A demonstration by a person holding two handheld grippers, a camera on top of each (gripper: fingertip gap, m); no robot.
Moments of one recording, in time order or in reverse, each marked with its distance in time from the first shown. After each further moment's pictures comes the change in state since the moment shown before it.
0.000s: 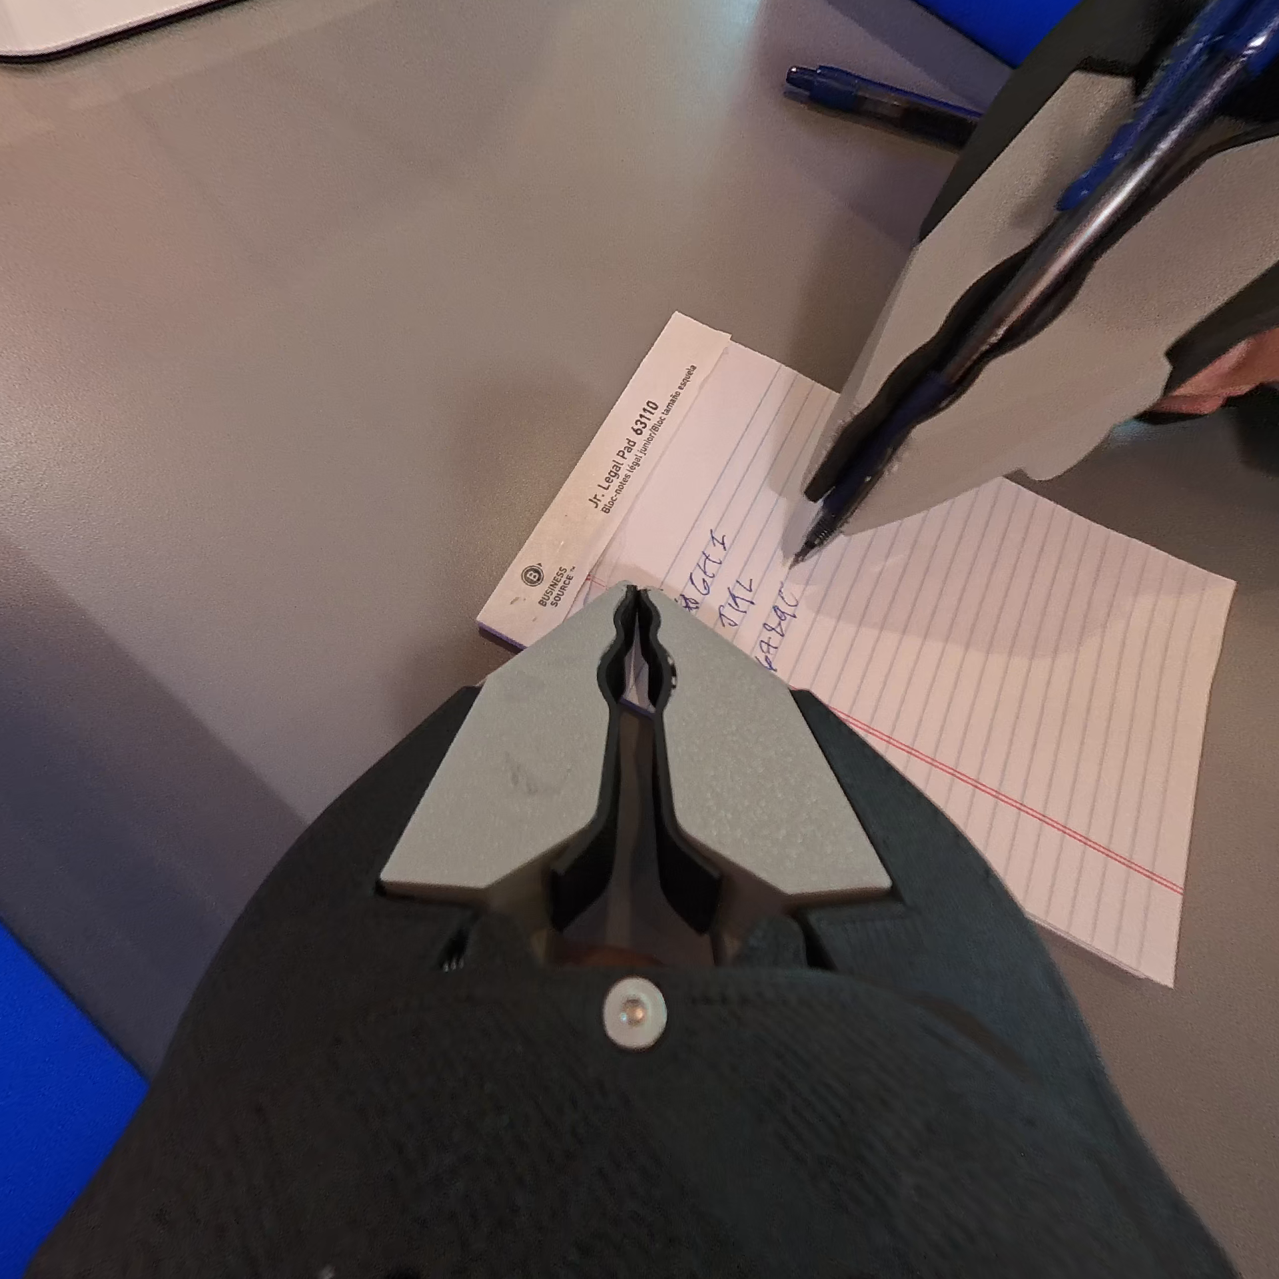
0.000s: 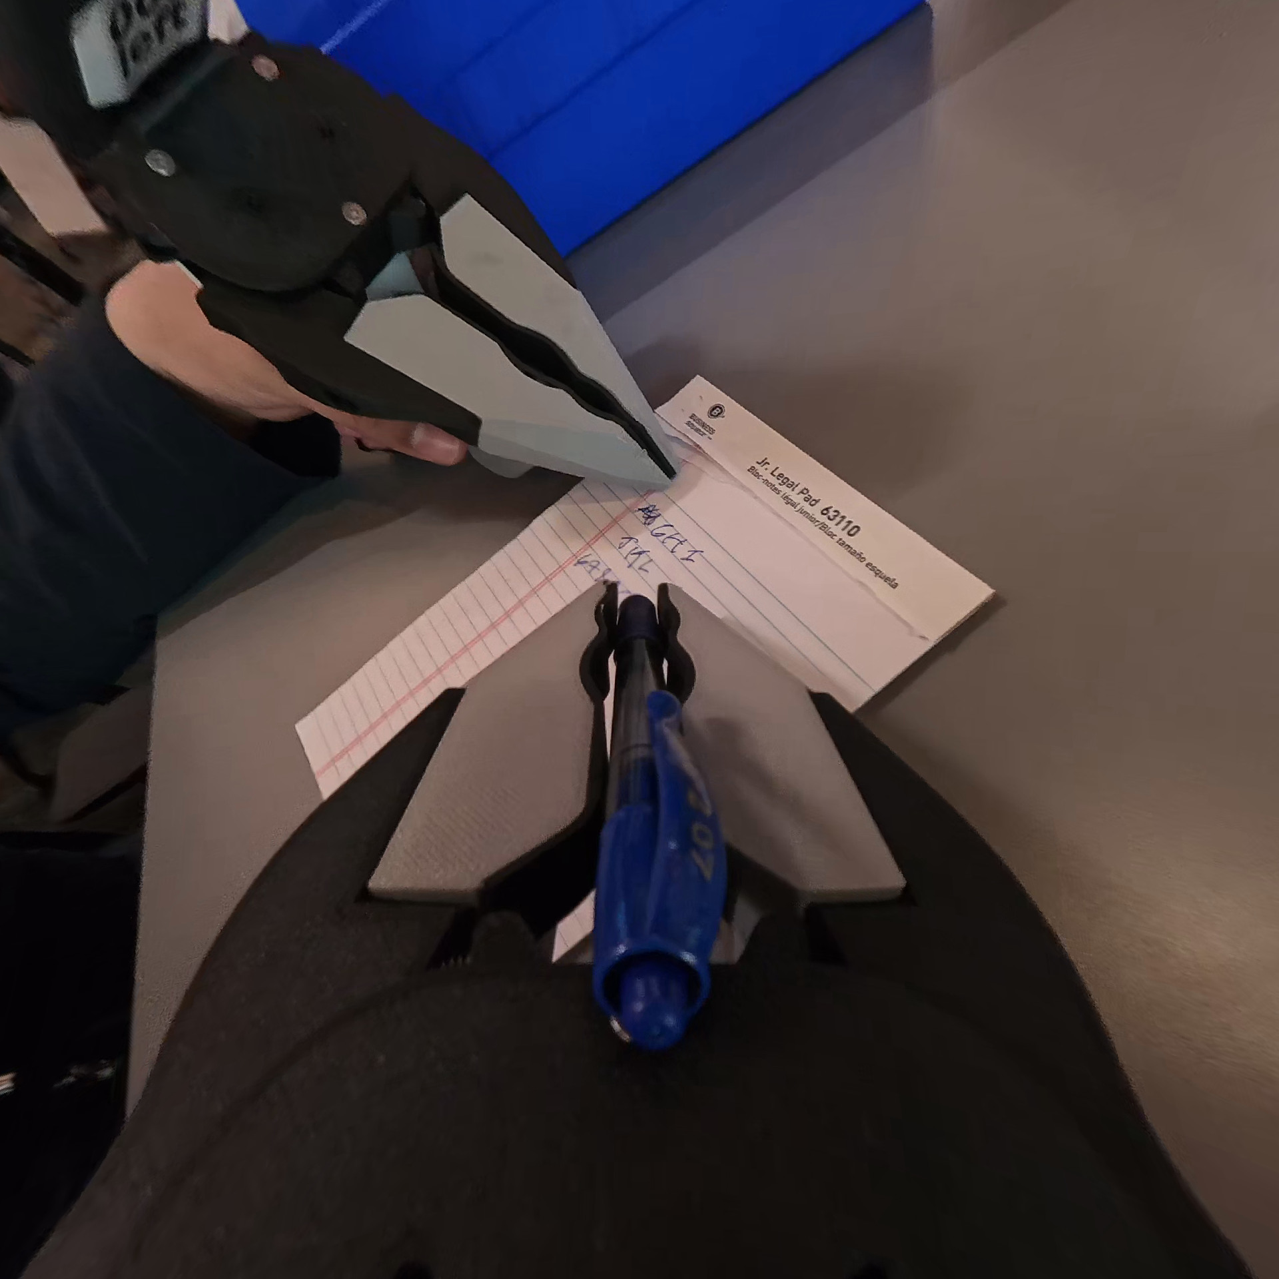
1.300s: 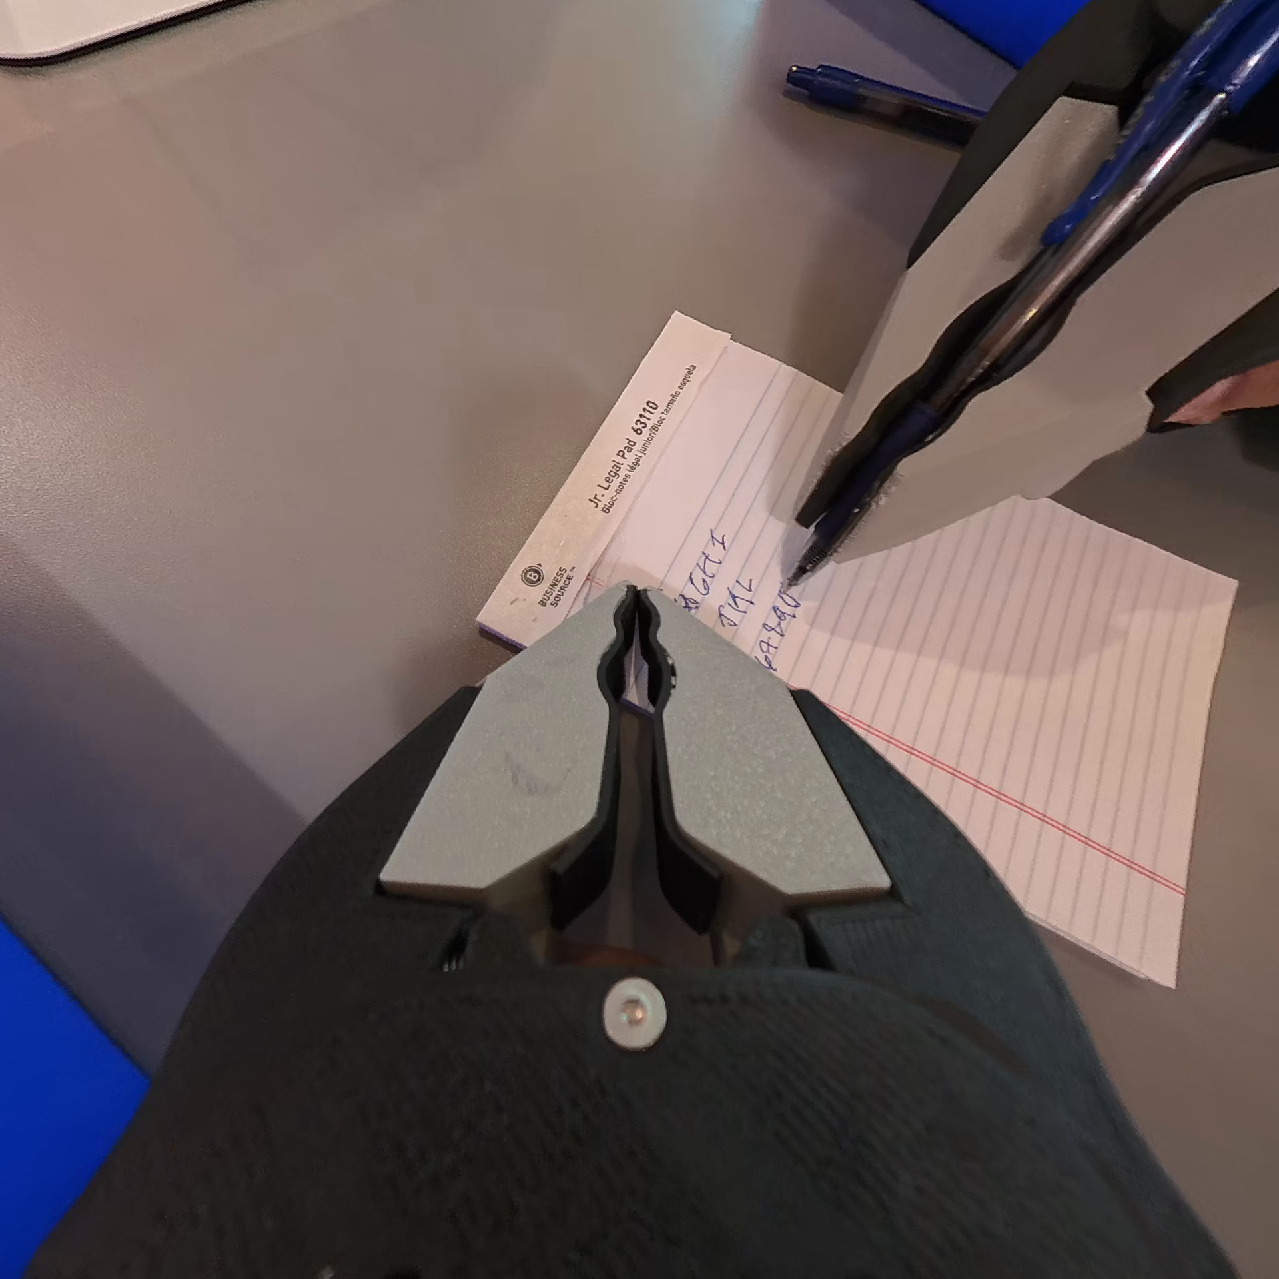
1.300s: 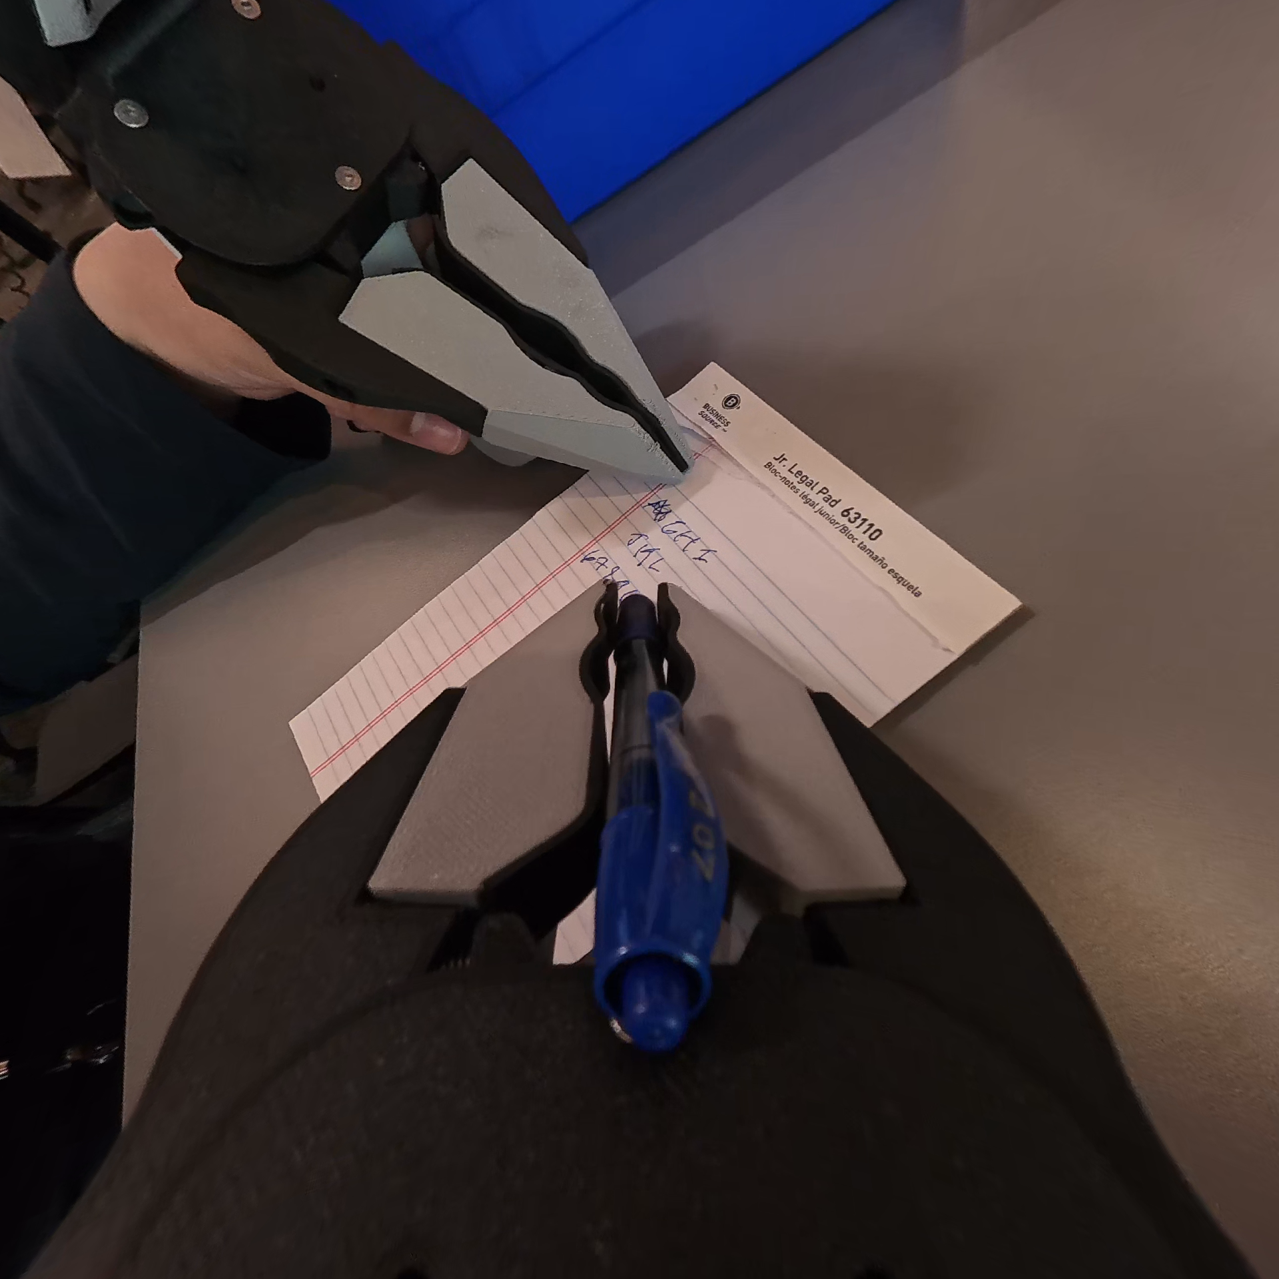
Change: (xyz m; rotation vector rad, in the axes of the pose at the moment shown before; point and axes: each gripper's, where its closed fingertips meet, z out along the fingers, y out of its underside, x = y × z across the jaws) left arm 0.000 0.000 0.000 0.000 -0.003 0.003; right arm -0.004 0.003 0.006 -0.032 0.002 -0.011
